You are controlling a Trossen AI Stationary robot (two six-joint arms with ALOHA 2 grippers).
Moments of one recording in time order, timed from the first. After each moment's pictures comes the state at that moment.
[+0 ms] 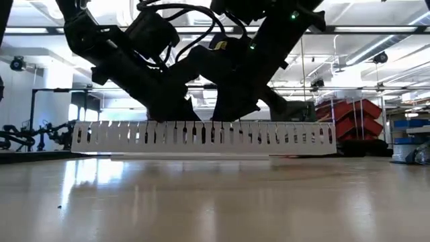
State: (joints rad) left arm -0.02 1.70 0.71 0.40 -0.18 -0.04; right arm 0.18 2.00 1.26 -0.28 0.46 0.87
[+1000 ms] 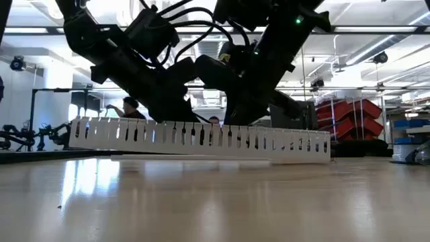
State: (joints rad) left arm -0.02 1.69 0.71 0.38 -0.20 -0.05; right arm 0.18 2.00 1.25 -0.39 0.50 1.11
